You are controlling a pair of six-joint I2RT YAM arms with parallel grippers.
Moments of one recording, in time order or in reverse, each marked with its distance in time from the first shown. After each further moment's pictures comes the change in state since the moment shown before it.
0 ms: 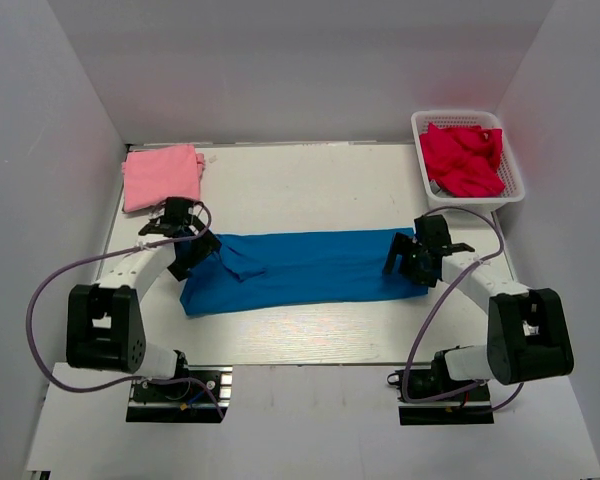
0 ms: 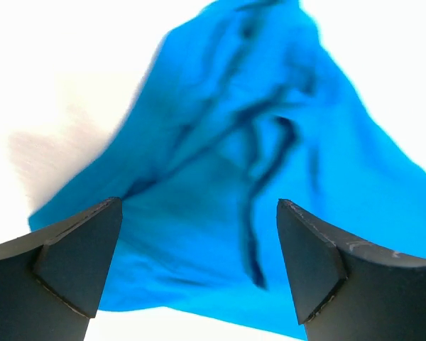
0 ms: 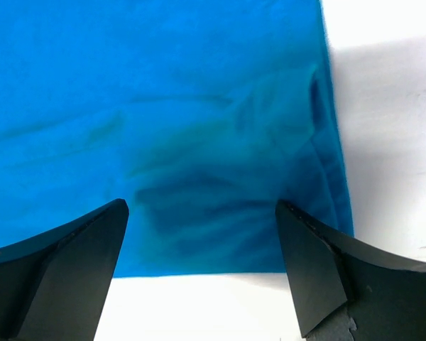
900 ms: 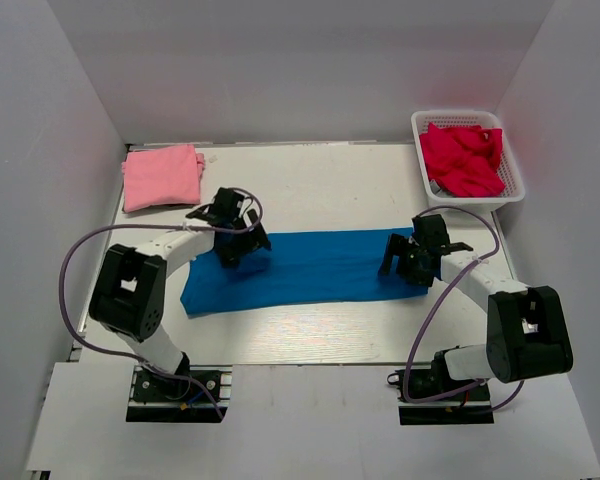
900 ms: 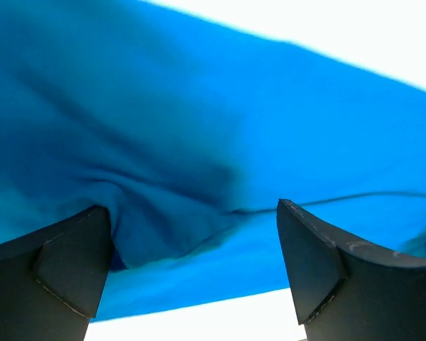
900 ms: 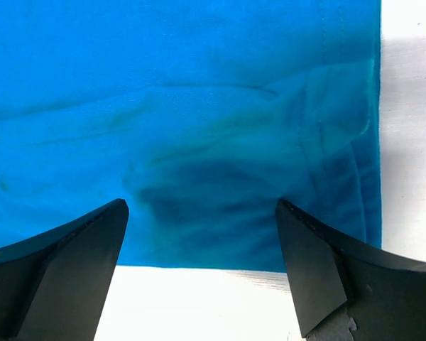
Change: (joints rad) left arm -0.271 0.199 0.127 0.130 0.216 0.041; right arm 0.006 0.002 0.003 -0.007 -0.072 -0.034
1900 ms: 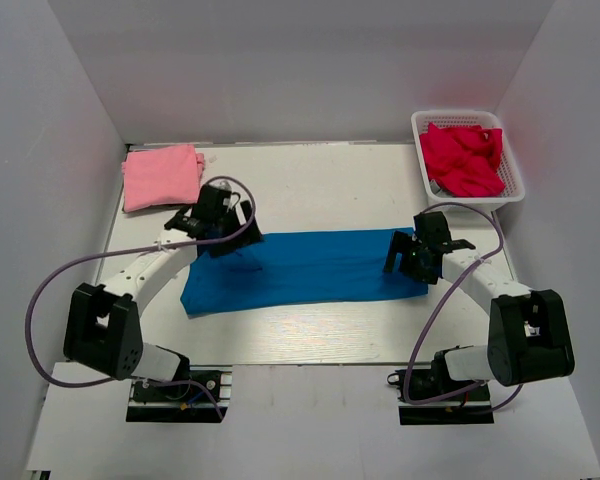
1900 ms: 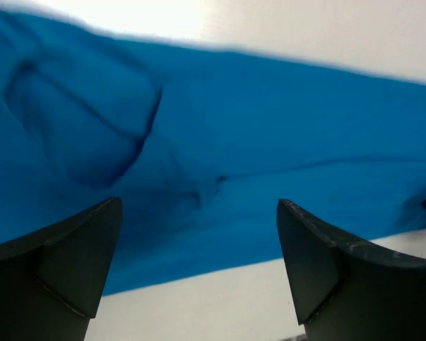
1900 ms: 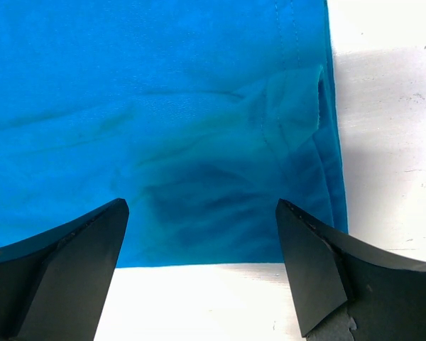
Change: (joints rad) left arm -0.003 -0.206 0.066 -0.059 -0.066 0.163; right arm 0.000 -0.018 0.031 -0.053 0.077 -0.004
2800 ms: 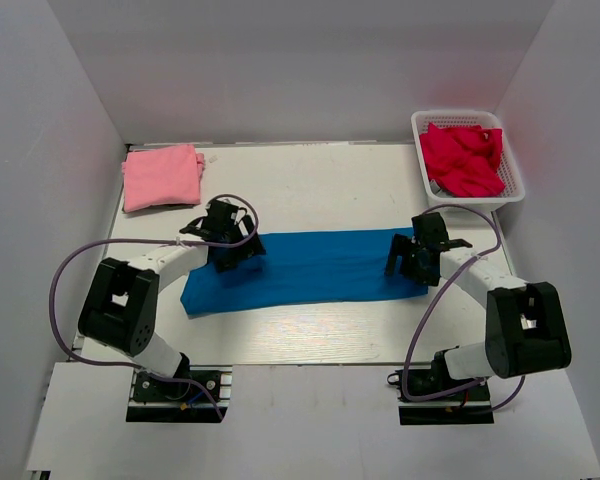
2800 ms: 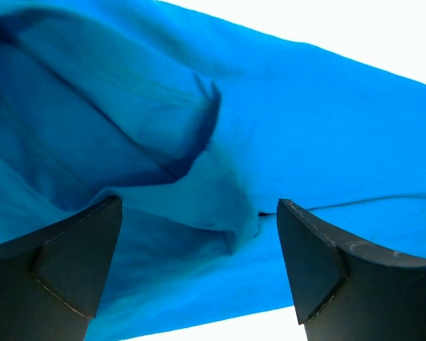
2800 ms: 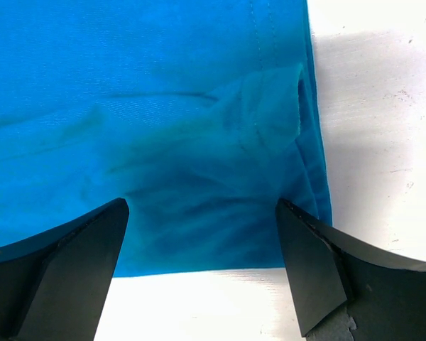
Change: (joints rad) left arm 0.006 0.117 -0.194 0.203 0.005 -0.119; right arm 0.000 0.040 -0.002 0.000 0.039 -0.017
